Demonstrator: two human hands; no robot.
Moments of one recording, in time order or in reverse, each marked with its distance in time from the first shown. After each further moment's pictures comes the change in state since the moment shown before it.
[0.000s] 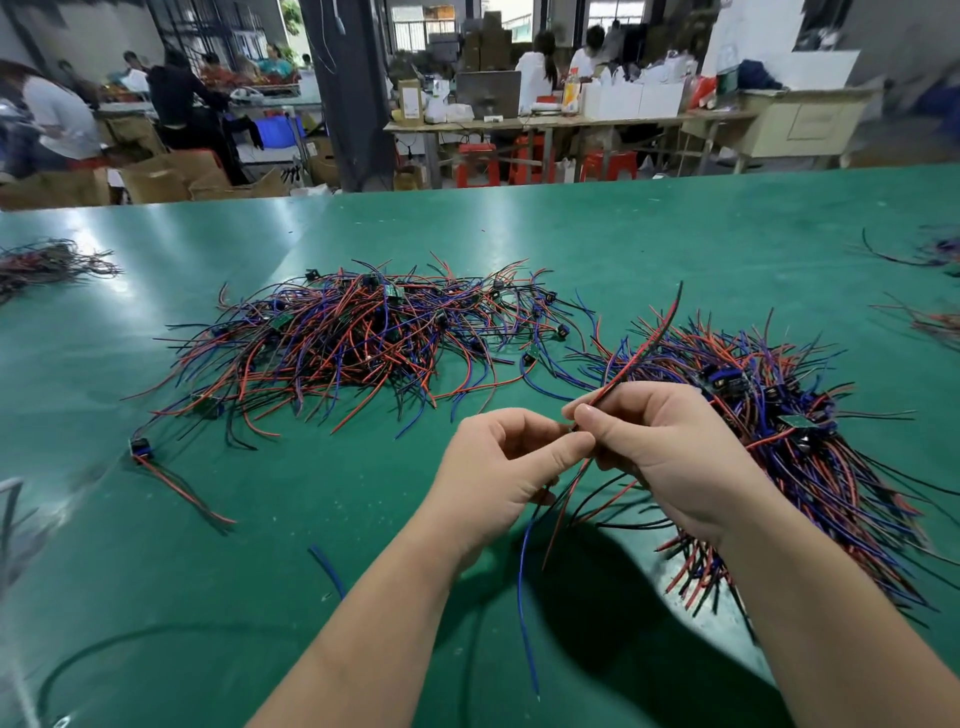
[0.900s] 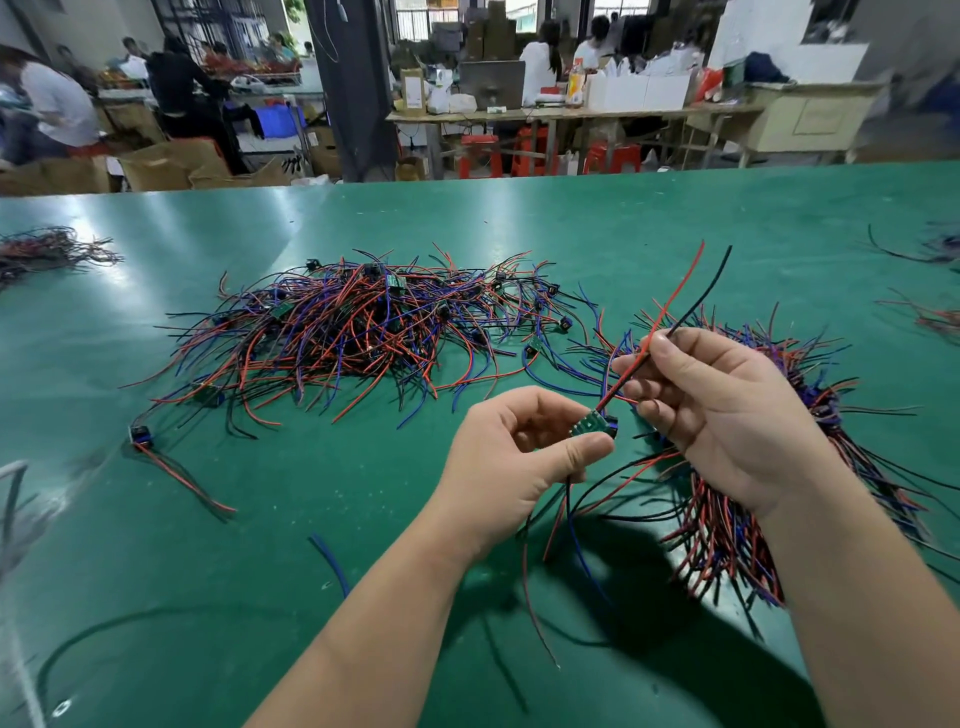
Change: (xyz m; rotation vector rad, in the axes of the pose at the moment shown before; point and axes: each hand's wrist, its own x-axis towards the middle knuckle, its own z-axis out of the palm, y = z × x) left_hand -0.003 0.002 0.006 -0.091 -0.029 0.134; right_hand 0.001 -0.023 -0.021 0.400 0.094 0.021
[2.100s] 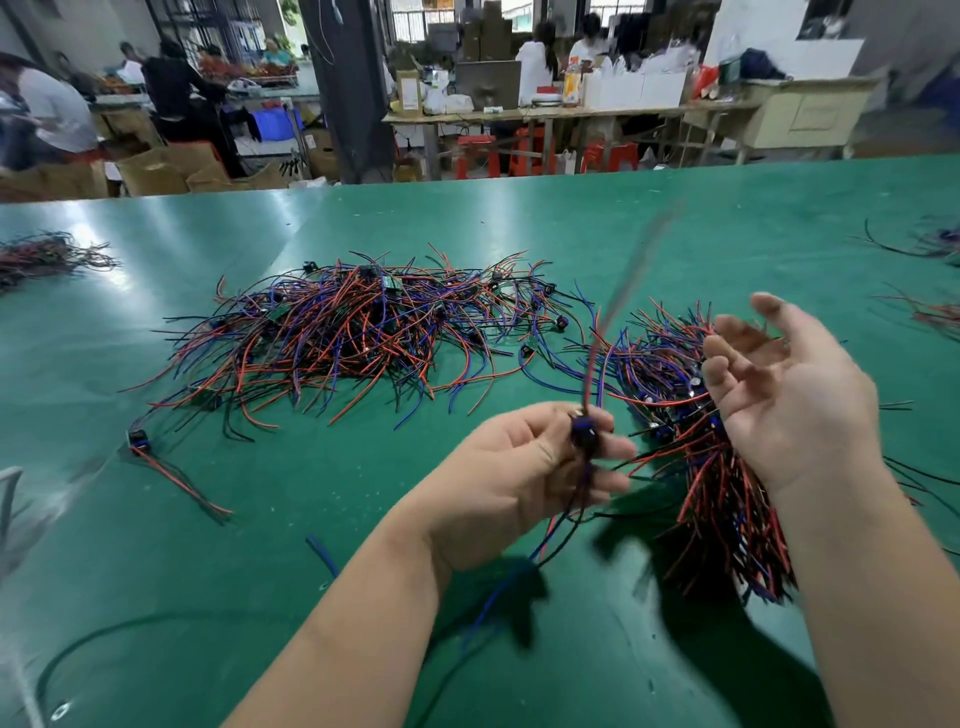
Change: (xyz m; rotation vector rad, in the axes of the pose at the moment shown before) left_hand -0.006 0.007 -0.005 -0.456 -0.380 -0.290; right_hand 0.015 -0.012 -0.024 0.316 0.441 -0.105
